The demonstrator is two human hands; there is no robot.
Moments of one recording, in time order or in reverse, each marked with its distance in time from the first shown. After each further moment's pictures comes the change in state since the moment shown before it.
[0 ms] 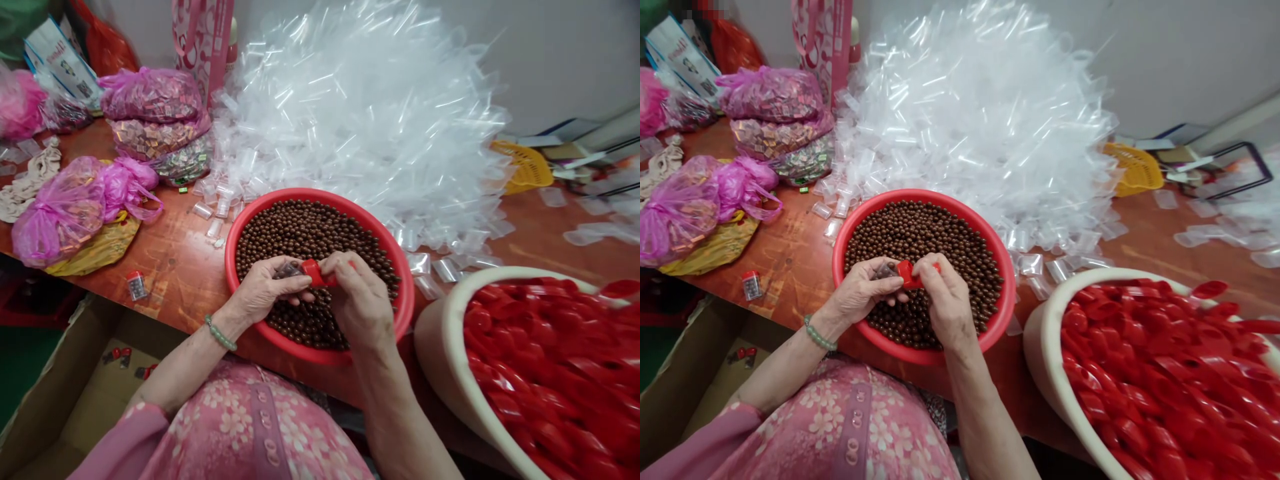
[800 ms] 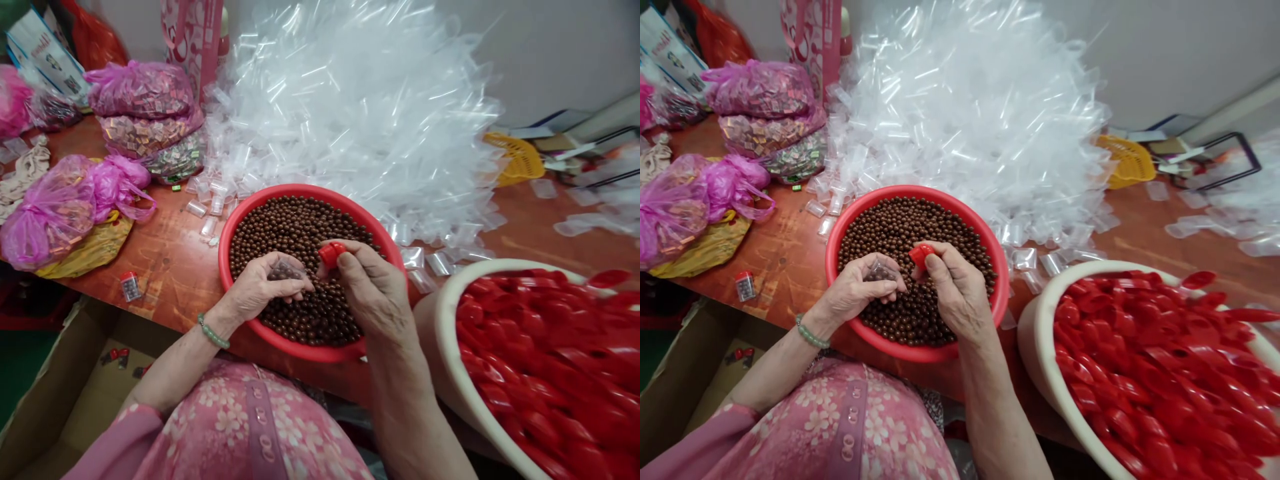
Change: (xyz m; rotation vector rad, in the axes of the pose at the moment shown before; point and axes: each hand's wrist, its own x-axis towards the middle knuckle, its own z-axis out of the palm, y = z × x) left_hand 0.000 0.000 0.000 0.054 -0.048 0.075; right_hand 0.007 -0.005 -0.023 -0.319 -0.042 -0.144
